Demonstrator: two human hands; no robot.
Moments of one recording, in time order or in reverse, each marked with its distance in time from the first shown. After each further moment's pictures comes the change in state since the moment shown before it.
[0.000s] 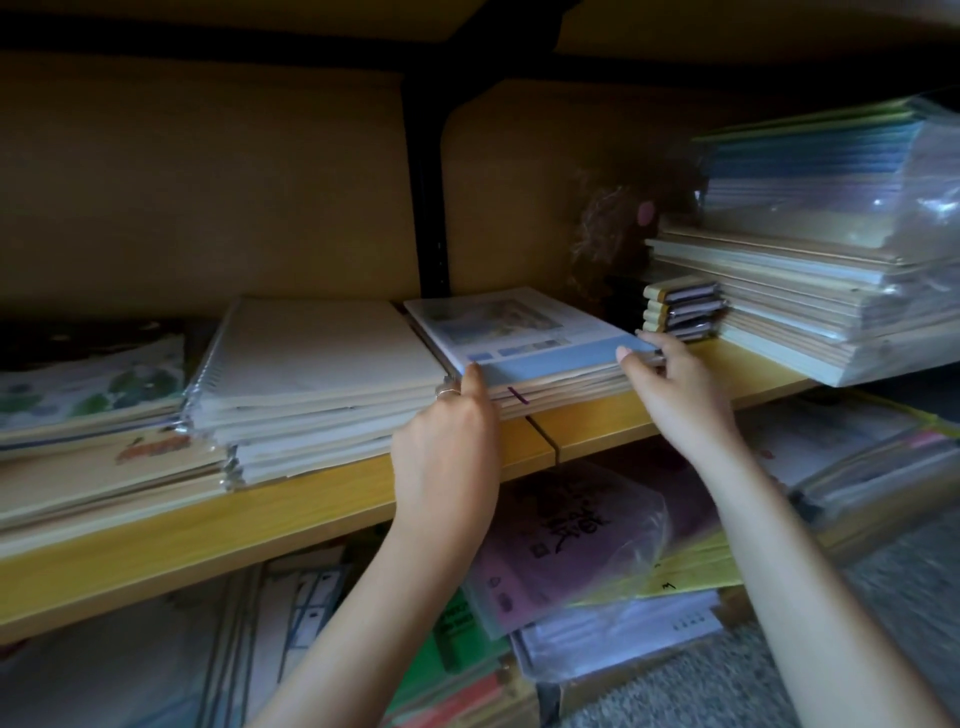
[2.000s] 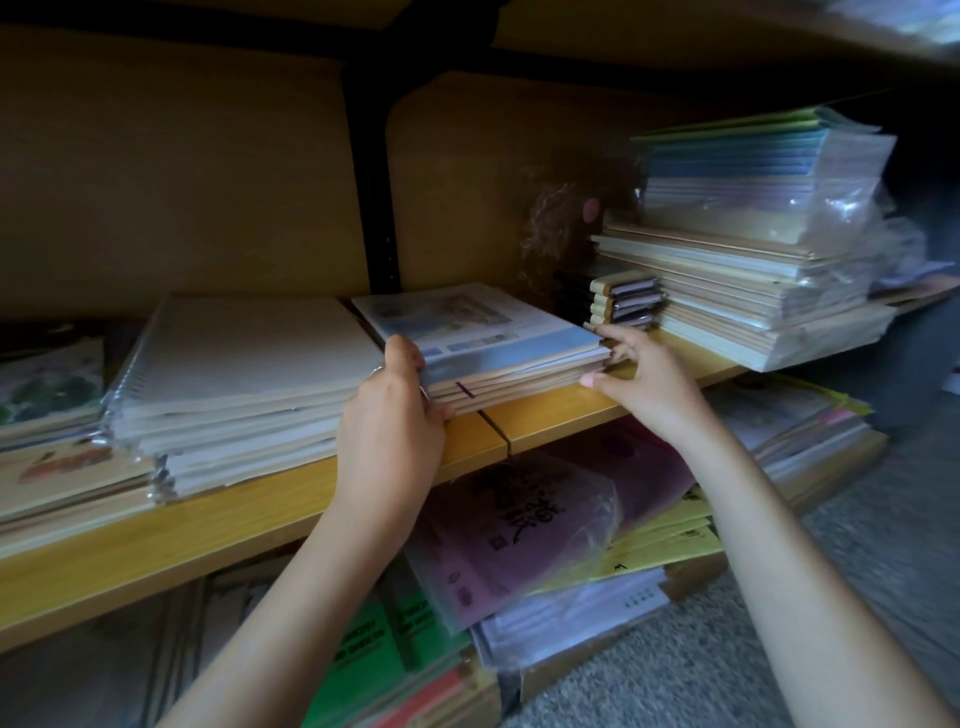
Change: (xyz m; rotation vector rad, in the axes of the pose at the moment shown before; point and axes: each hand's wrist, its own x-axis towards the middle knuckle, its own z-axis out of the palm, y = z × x) left_hand 0.013 -0.007 0.003 -0.554 -0.025 -0.076; right_hand 0.007 0.022 -0.024 0.008 -0.107 -0.128
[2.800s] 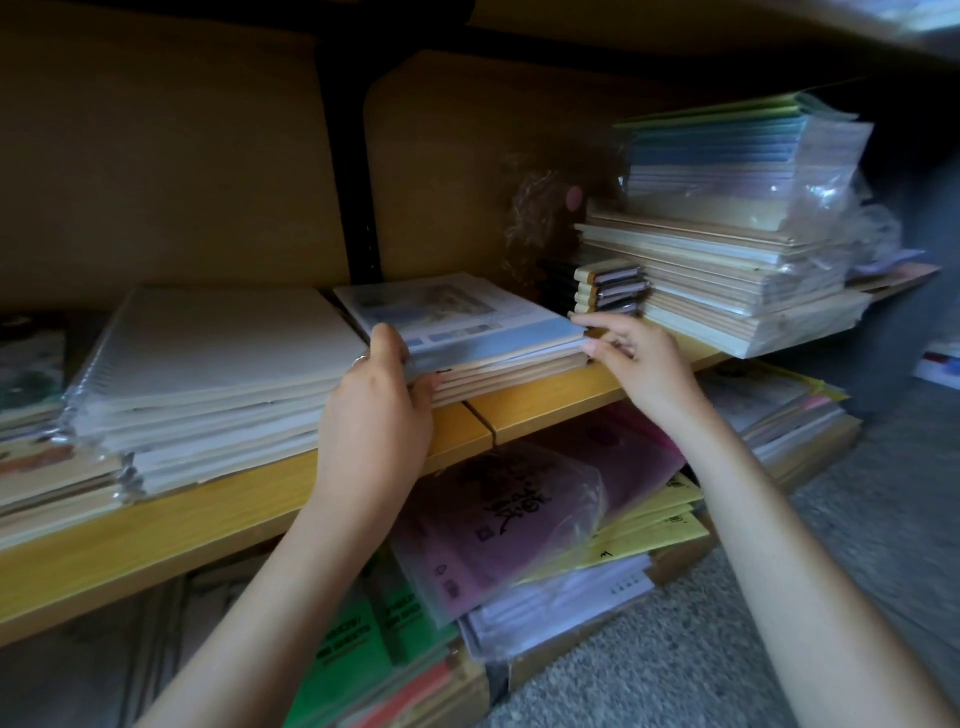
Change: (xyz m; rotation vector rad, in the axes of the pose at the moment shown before) left_hand 0.000 0.001 0.001 0.012 0.030 0.062; right_hand 0.004 0.011 -0.004 0.040 0.045 -0.125
